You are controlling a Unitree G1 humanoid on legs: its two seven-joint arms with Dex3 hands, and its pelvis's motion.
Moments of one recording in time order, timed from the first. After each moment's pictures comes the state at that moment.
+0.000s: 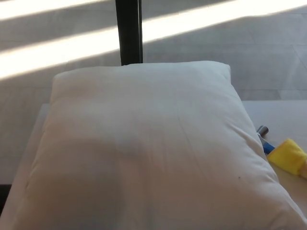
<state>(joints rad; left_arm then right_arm) -0.02 0.55 0.58 1.19 -0.17 -0.10 -0.08 0.00 -0.52 -0.50 0.85 0.13 0.00 0.18</state>
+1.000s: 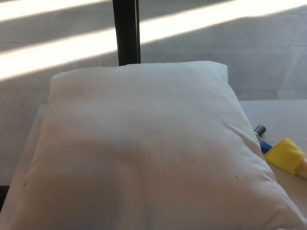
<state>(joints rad) -0.03 0.55 0.59 1.22 -0.21 -0.11 -0.08 -0.11 -0.62 -0.93 1.10 0.33 0.31 -0.11</state>
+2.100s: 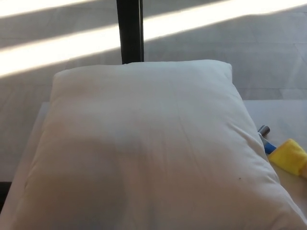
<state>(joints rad) -0.03 0.55 0.60 1.22 -0.24 -0.11 -0.09 -0.31 -0.72 -0.29 0.26 0.16 0.17 0.00</state>
